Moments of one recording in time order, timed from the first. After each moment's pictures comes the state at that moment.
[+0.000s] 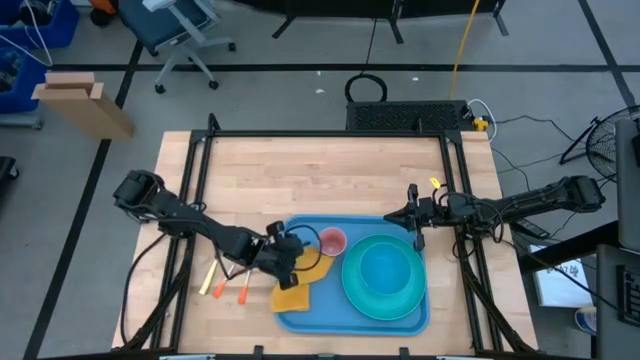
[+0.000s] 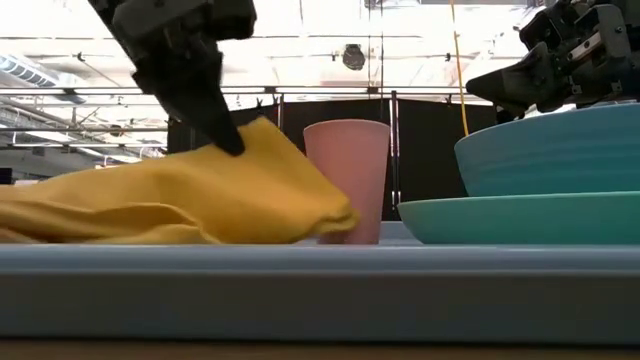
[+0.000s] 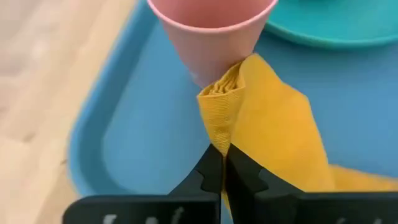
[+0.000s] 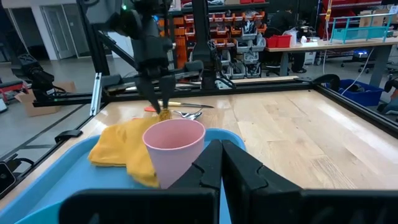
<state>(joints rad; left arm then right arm) -0.42 1.64 1.03 -0.41 -0.43 -0.57 0.09 0.67 0.07 0.56 0.07 0.09</state>
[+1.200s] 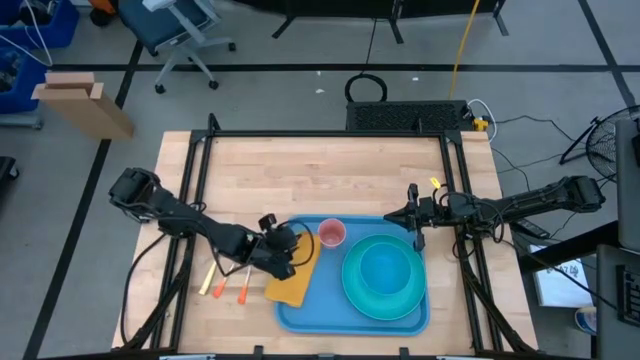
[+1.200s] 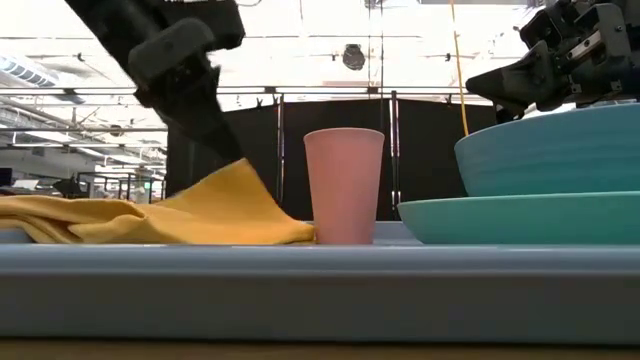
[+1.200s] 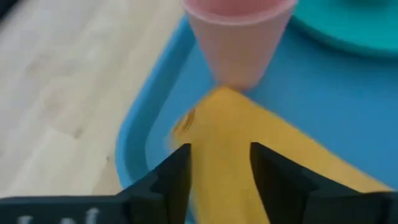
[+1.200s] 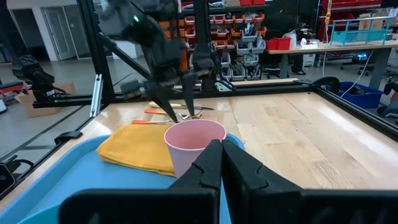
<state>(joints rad) -0.41 1.60 0.94 -0.39 -0.56 -0.59 0.09 0.67 0.07 0.57 0.07 0.09</state>
